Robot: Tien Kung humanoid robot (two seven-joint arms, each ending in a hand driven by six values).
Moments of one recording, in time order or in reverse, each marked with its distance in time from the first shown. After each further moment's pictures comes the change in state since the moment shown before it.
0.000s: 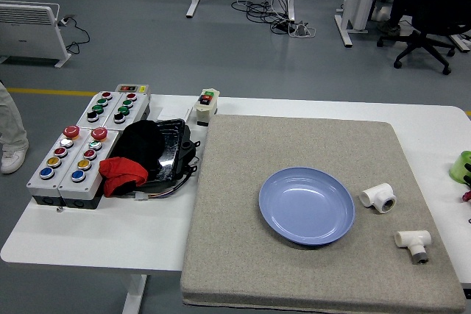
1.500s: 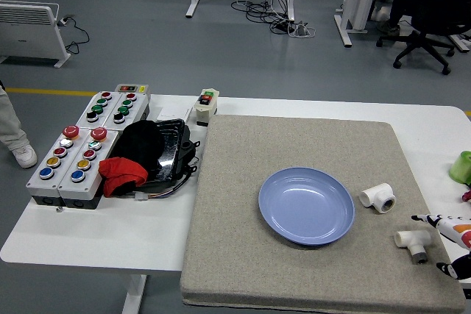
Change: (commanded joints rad) left arm 0.000 -0.002 -0.007 0.000 0.001 0.001 0.006; right arm 0.123 -0.122 -0.314 0.033 -1.263 0.295 0.100
